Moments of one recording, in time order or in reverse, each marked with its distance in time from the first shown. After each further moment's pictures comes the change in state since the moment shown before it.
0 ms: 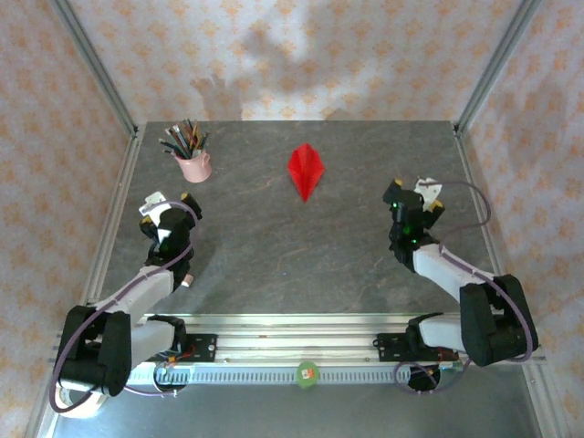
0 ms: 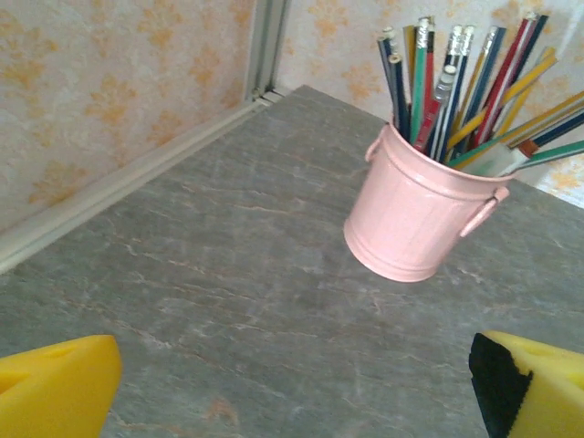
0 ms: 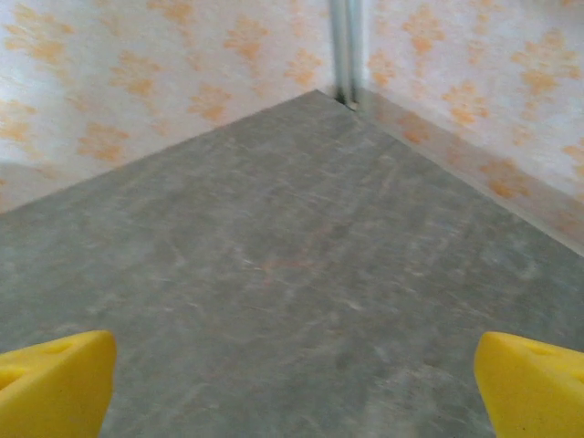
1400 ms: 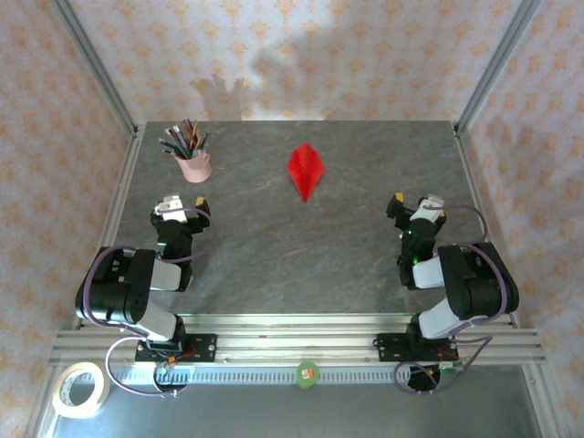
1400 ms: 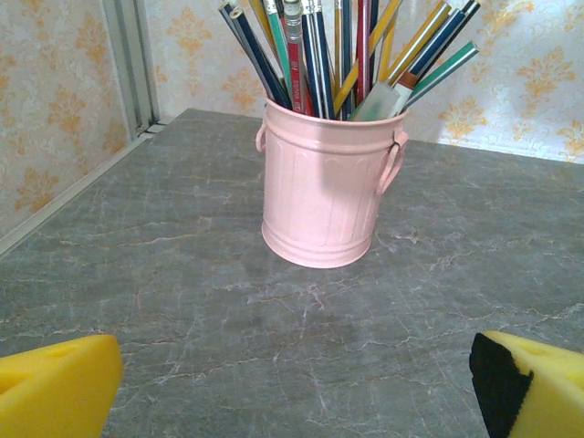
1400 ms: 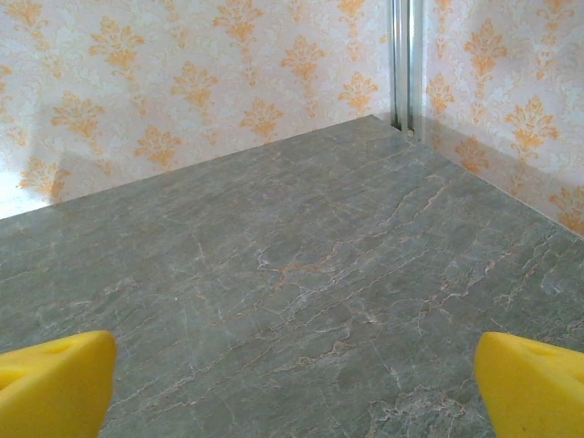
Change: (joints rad) left arm 0.088 0.406 -0.128 0.707 0.341 0.286; right arm -0.156 0.269 -0.269 0.778 -0.322 -0.171
